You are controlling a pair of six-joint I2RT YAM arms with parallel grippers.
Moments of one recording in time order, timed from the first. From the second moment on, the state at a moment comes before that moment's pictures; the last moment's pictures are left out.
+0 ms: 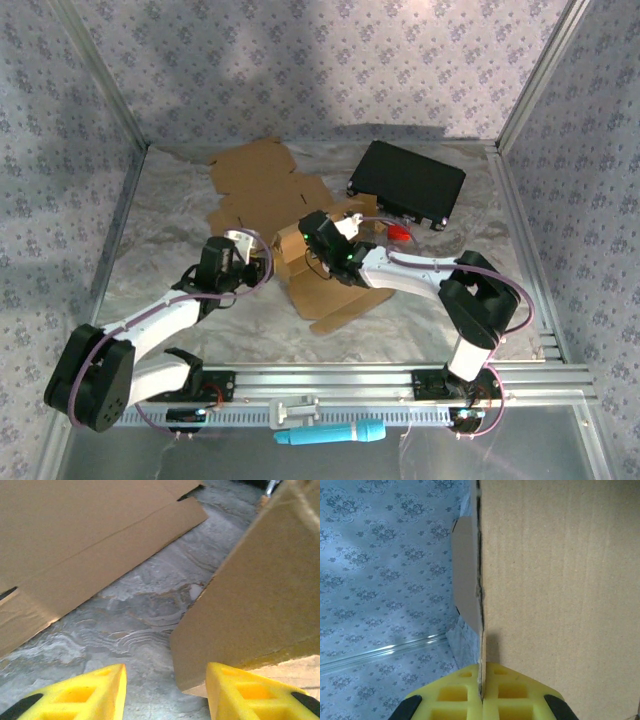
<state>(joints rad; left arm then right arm) -0.44 1.14 0.41 0.11 0.20 -0.28 0.93 1.71 1.09 0.11 0.51 1.81</state>
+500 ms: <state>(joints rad) -0.48 1.20 0.41 0.14 0.22 -0.26 0.93 1.72 1.07 0.19 0.50 1.79</state>
